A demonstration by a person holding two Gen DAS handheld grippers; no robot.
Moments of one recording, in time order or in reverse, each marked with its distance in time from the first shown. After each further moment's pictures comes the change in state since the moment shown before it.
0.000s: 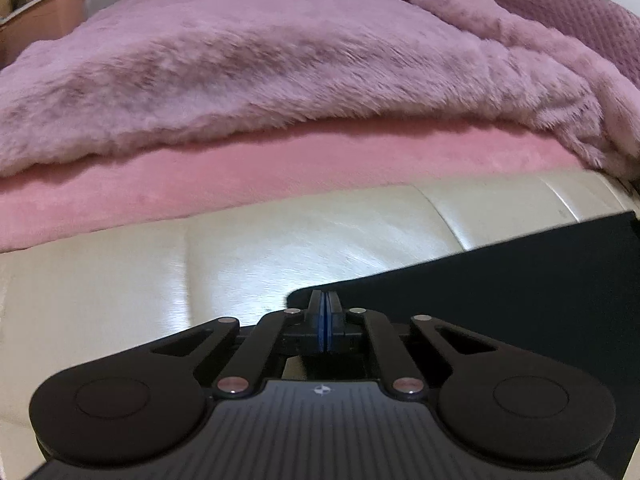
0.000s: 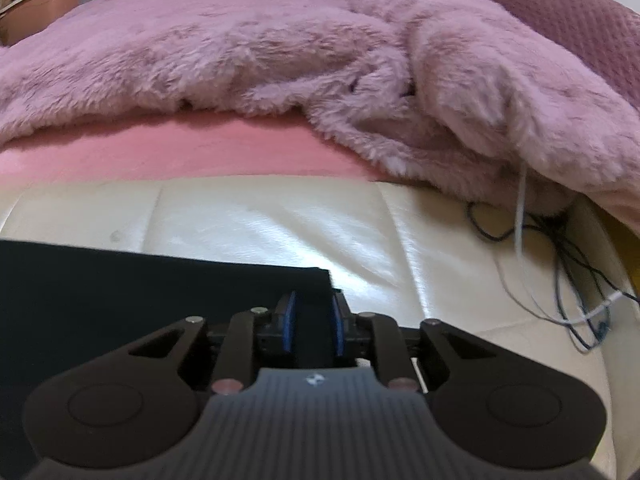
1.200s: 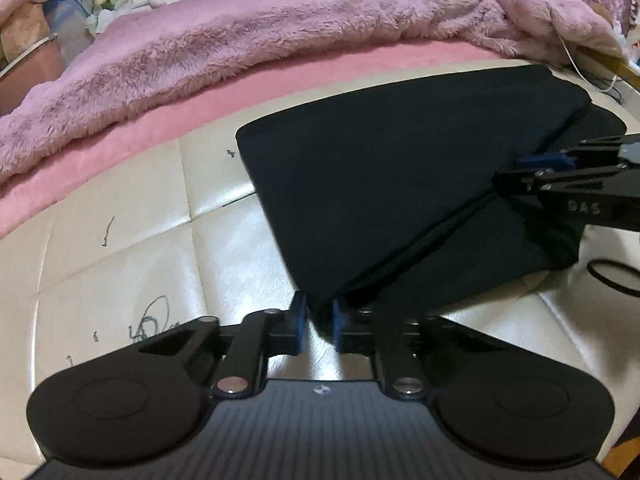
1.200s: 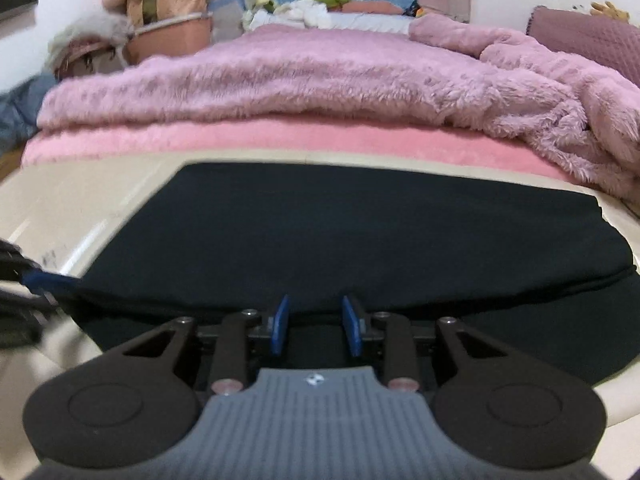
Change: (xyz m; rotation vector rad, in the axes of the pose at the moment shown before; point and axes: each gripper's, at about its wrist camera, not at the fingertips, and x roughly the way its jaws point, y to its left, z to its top) left arm -0.098 -0.054 -0.136 0.240 0.015 0.048; right arm -0.106 0.198 -0.137 -0.102 -0.206 0.329
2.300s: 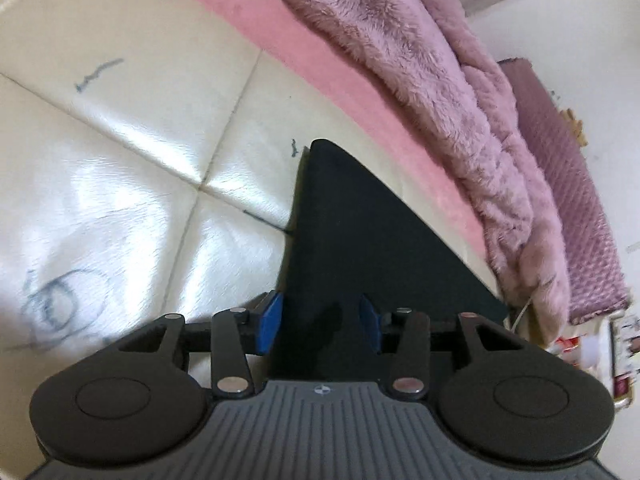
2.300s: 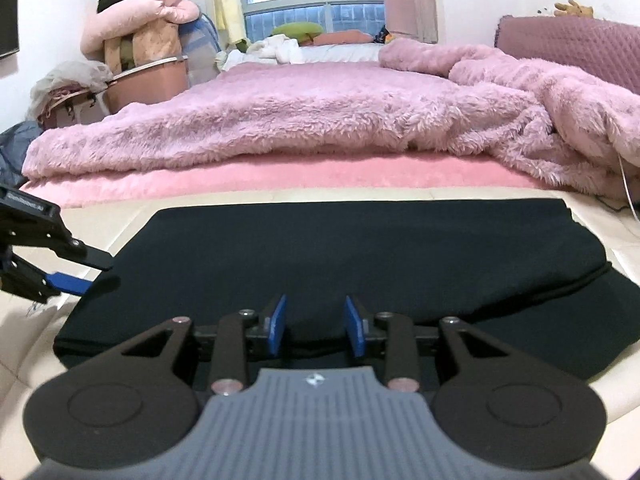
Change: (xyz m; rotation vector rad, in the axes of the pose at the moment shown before) left arm 0.075 0.124 0.019 -0.904 0.043 -0.499; right arm -0.011 -0.030 0.001 0.109 -0.127 -0.026
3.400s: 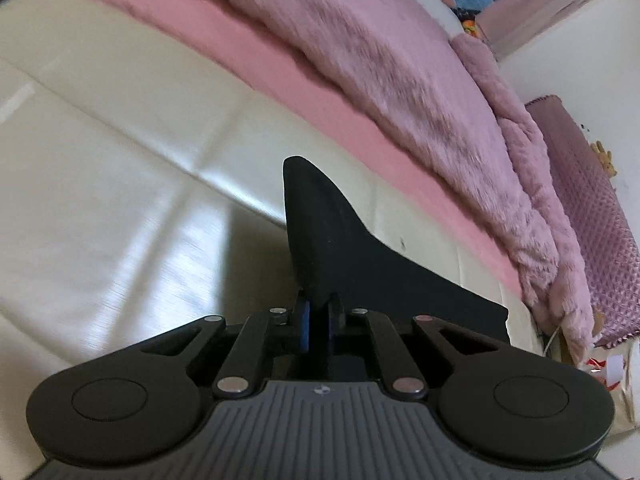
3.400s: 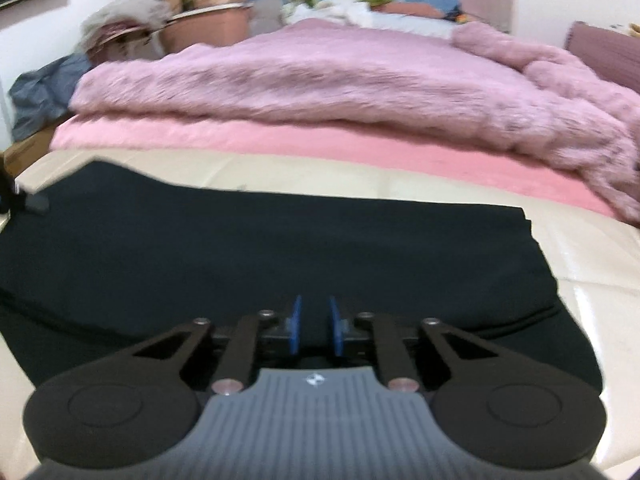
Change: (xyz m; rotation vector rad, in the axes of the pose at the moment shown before) left arm -0.177 0.053 0.028 0.023 -0.147 0.194; right arm 0.019 0.099 0.017 -0.181 0.139 0.124
